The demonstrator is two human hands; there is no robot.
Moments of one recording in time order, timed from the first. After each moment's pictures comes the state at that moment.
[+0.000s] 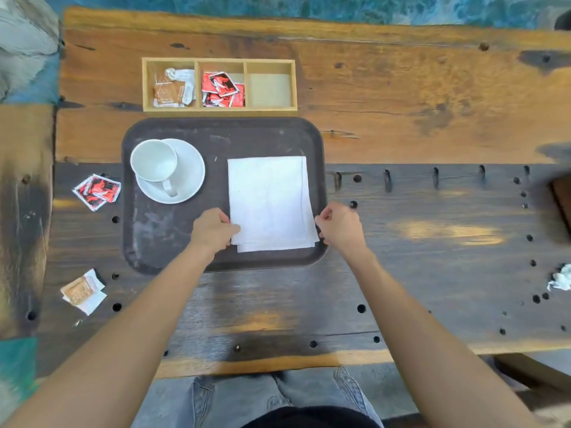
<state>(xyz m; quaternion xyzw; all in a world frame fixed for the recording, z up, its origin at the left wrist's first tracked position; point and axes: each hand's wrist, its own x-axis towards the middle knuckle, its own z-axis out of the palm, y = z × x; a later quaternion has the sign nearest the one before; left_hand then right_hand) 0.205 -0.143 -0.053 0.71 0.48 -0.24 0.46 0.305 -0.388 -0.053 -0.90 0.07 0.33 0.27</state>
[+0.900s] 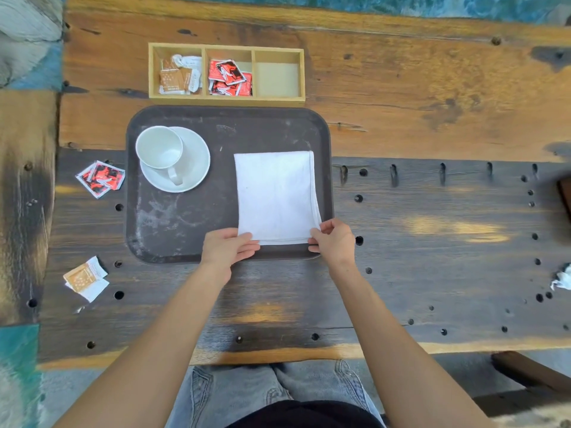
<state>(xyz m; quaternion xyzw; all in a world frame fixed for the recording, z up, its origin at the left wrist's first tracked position) 0.157 -0.179 -0.065 0.48 0.54 -0.14 0.67 0.250 -0.383 -0.069 -0.83 0.21 0.29 0.42</state>
